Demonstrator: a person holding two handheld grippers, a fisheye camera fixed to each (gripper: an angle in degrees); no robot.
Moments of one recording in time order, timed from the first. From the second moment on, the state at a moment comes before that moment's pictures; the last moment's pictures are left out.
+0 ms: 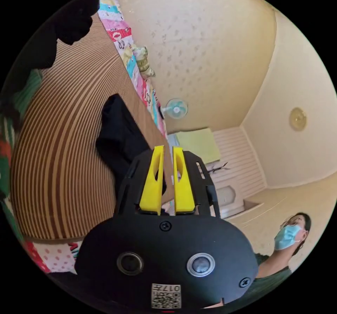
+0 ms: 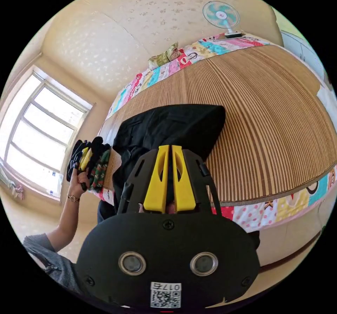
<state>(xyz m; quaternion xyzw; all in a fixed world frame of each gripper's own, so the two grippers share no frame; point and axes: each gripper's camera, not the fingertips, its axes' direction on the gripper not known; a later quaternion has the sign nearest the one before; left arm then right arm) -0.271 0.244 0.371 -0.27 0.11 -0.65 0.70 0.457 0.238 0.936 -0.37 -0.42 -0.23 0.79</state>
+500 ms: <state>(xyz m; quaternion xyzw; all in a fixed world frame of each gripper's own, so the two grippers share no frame) -0.147 0.165 0.396 -0.37 0.24 -0.58 0.68 0.504 0.275 0.881 -0.44 -0.72 -0.24 0.48</state>
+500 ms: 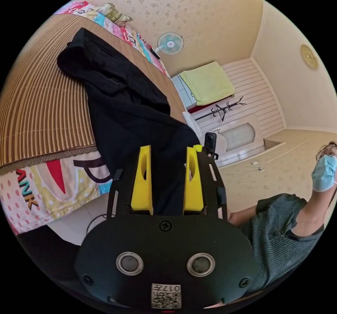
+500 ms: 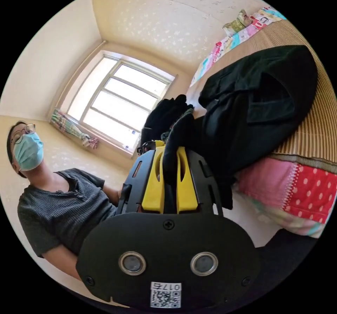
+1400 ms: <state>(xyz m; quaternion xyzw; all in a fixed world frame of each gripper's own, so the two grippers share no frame) -0.210 0.129 0.318 -0.43 0.15 -0.59 0.67 0.443 0.282 0.942 -0.51 -0.52 -0.21 0.65</state>
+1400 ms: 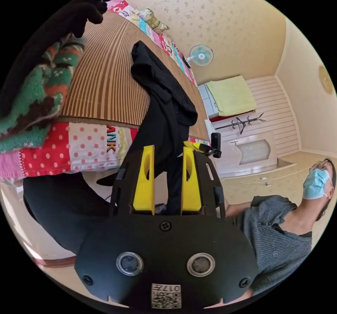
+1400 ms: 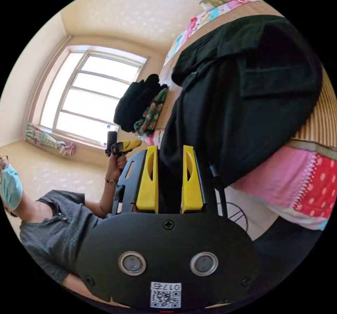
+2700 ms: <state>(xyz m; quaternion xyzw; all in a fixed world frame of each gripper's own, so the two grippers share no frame) -0.173 0.166 0.374 -0.44 0.14 -0.60 0.65 0.273 0.122 1.123 -0.53 -0.53 -0.08 0.66</state>
